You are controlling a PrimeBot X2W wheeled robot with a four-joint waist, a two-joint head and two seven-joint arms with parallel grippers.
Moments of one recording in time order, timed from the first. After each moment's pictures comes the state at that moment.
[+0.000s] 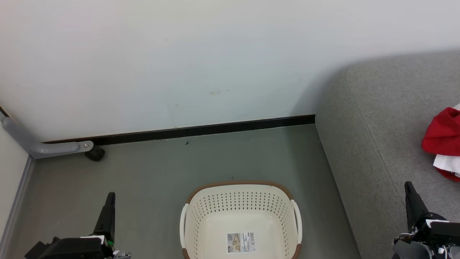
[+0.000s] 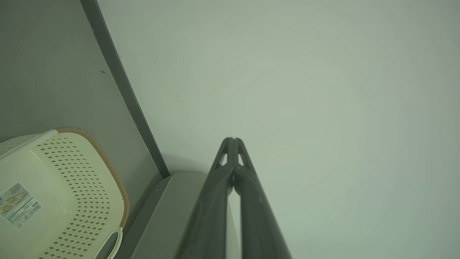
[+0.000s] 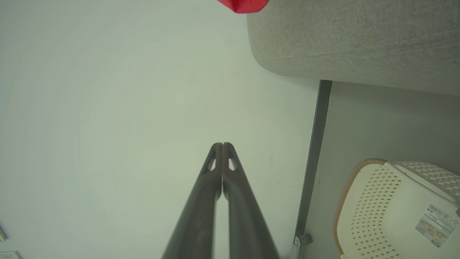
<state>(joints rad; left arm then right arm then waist) -0.07 0.04 0.09 0.30 -1.60 -0.12 0.11 -0.08 -0.04 -0.14 0.30 1.59 0.12 0.11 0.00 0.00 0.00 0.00</state>
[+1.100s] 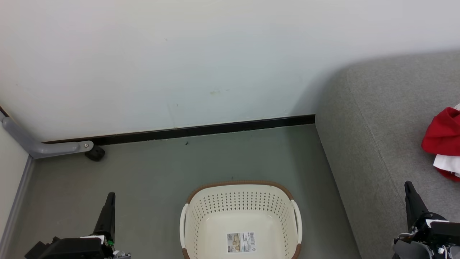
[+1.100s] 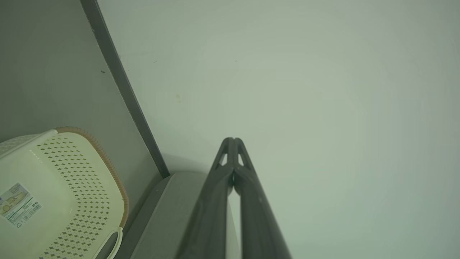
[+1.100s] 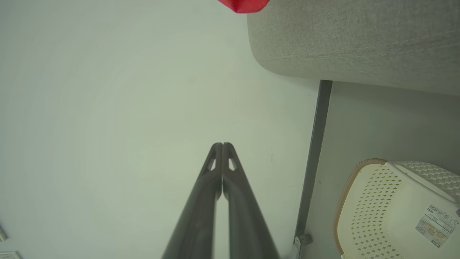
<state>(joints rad) -0.07 0.04 0.09 0.30 -1.60 -0.12 0.11 -0.08 -0.04 -0.14 0.30 1.59 0.12 0.11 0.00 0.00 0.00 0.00</state>
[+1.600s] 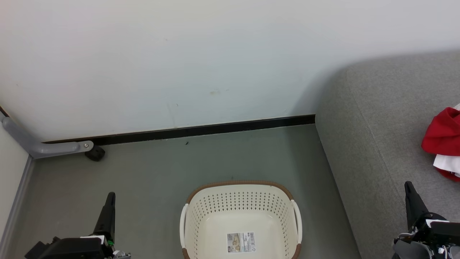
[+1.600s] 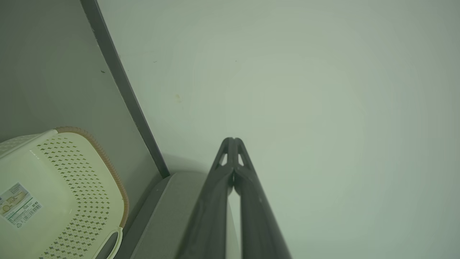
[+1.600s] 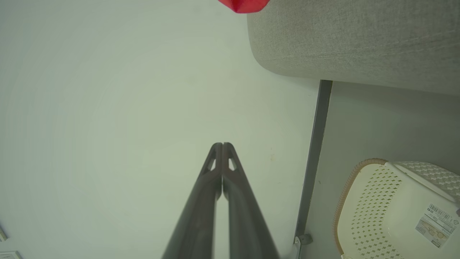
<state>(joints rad) -0.07 0.04 0.09 0.30 -1.60 -0.12 0.11 -0.08 -0.04 -0.14 0.30 1.59 0.12 0.11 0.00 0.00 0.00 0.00</state>
